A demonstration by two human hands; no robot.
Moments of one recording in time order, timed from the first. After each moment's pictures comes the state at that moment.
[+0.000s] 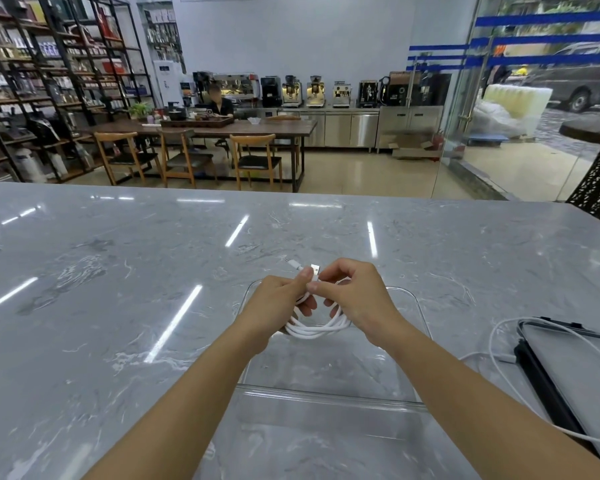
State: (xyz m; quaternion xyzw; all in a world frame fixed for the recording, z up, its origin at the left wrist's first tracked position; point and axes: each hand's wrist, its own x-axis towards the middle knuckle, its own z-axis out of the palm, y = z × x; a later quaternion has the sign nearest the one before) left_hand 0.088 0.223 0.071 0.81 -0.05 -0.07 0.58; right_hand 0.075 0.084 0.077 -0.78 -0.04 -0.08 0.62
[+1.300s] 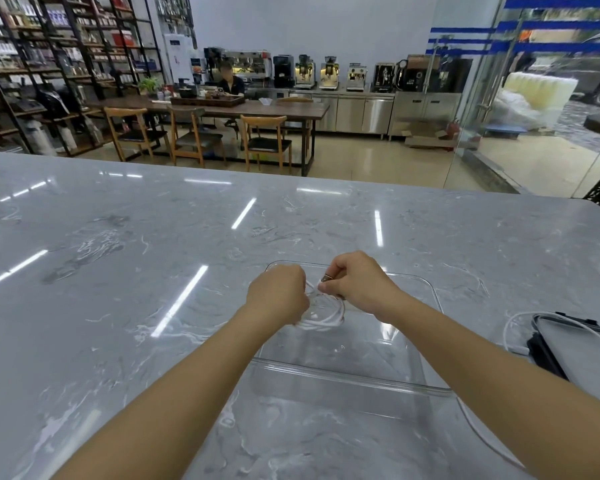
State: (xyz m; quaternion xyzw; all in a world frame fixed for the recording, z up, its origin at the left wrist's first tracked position) left_hand 0.092 0.235 0.069 0.99 -0.08 -0.02 0.14; right_hand 0.092 0.098 0.074 -0.90 -0.04 0.02 0.44
